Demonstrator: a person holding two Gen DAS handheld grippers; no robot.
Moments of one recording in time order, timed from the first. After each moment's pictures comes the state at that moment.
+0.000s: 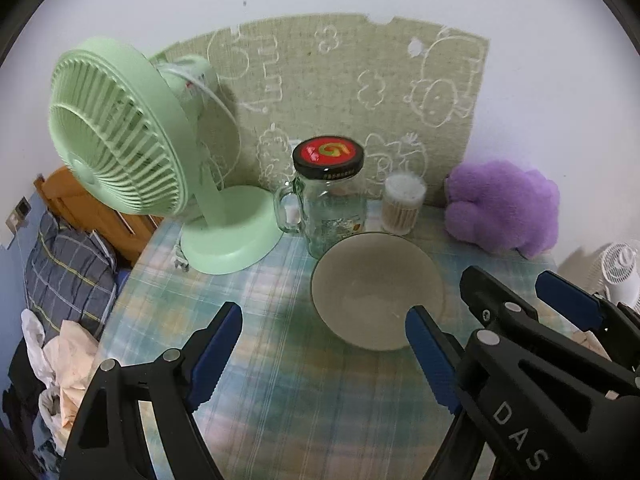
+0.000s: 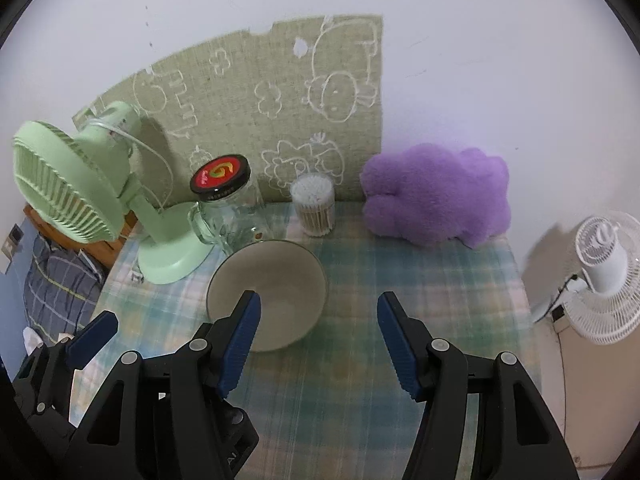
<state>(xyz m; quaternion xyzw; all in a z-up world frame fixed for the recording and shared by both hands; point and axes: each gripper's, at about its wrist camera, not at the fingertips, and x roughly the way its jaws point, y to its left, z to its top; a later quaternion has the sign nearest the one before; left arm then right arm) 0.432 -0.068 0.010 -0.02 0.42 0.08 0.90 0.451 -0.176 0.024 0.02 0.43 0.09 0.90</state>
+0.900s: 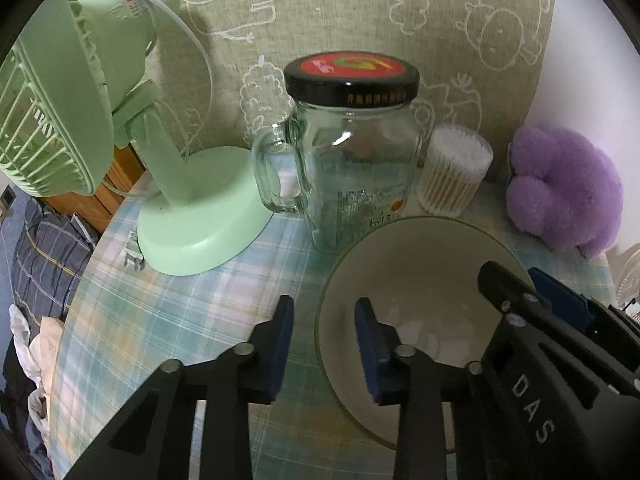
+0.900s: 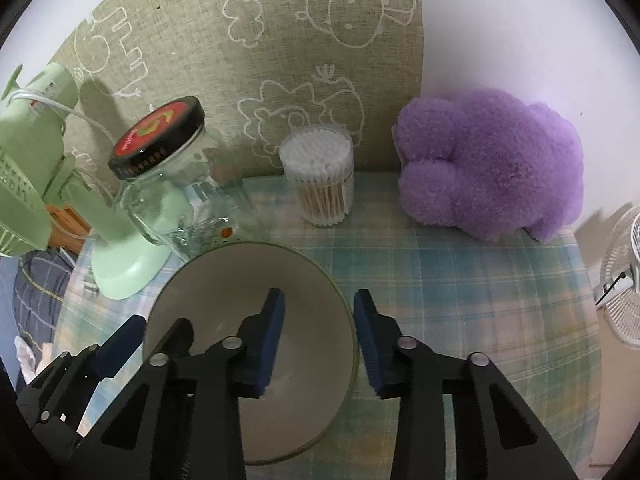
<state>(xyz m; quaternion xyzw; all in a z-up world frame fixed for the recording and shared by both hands) 0.511 -0.045 -0.076 -0.02 0.47 0.09 0.88 0.535 -0.148 -0.070 0.03 0.47 0.08 0.88</state>
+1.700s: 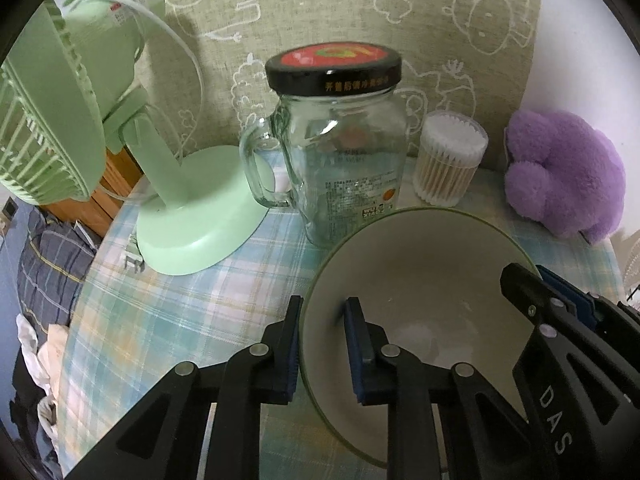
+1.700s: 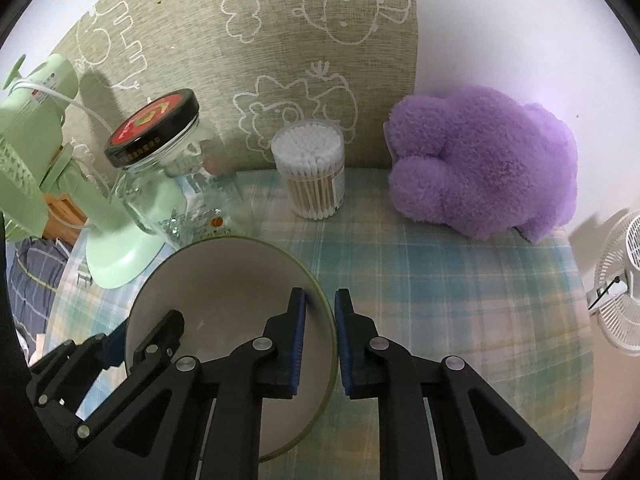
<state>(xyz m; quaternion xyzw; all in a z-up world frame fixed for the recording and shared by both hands) 0.509 -0.056 -0.074 0.01 0.47 0.09 0.88 0.529 -0.156 -0.067 0.02 0.47 0.08 0.88</state>
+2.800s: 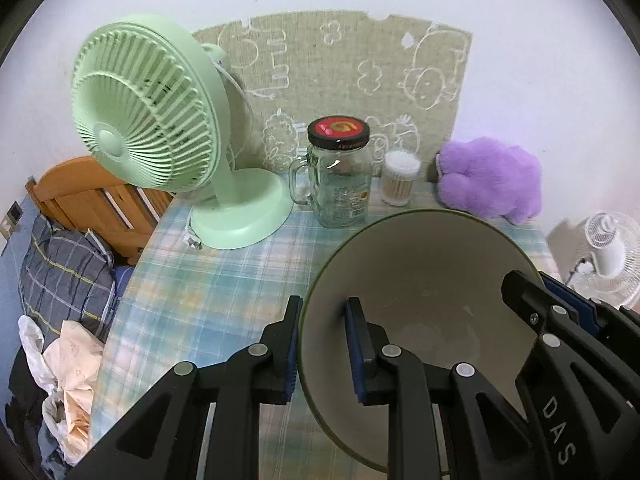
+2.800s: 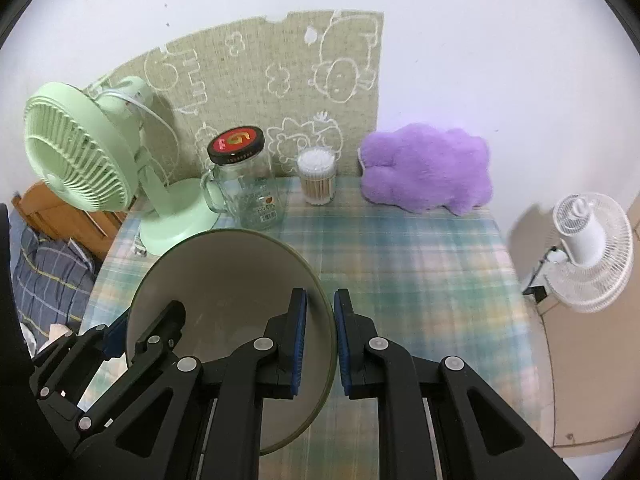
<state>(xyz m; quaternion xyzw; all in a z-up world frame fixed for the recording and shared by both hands) 0.375 -0.042 0.022 0.00 0.43 0.04 0.90 0.383 -0.149 0.034 0.01 0.44 0.04 0.90</state>
